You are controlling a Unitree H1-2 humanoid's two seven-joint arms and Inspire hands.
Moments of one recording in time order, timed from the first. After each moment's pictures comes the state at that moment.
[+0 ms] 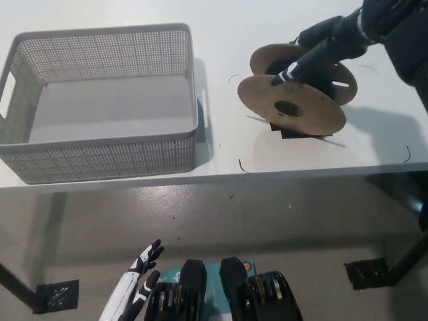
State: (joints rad) left_arm 0.03 0.16 -0.11 0.25 0.20 -0.41 -0.06; right_arm -1.46 -0.27 0.32 1.36 -0.48 0.10 0.93
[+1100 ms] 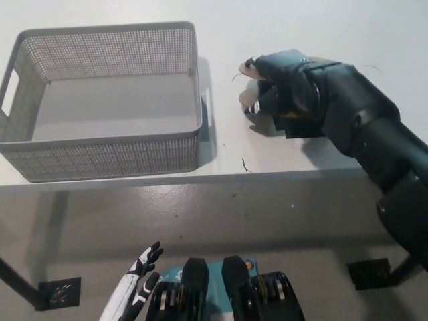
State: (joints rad) left_arm 0.03 0.16 -0.11 0.26 0.20 -0.41 -0.06; right_arm -1.30 -0.15 0.76 1.31 -0.62 -0.04 0.17
